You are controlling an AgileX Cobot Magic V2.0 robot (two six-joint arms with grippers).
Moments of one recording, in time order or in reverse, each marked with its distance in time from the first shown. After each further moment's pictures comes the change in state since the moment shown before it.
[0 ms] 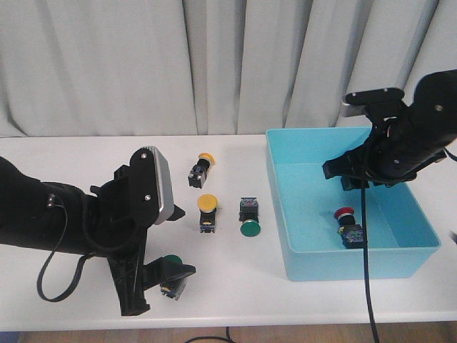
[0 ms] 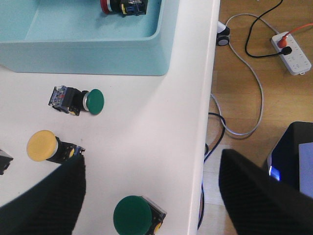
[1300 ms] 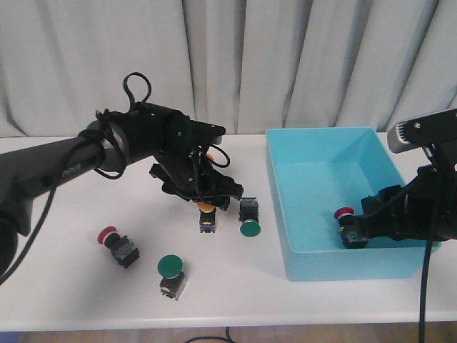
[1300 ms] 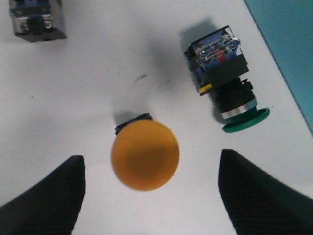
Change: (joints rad) left arm -0.040 0.809 -0.866 0.715 0.227 -1.561; right arm 0.092 -0.505 0.410 -0.002 -0.217 0.000
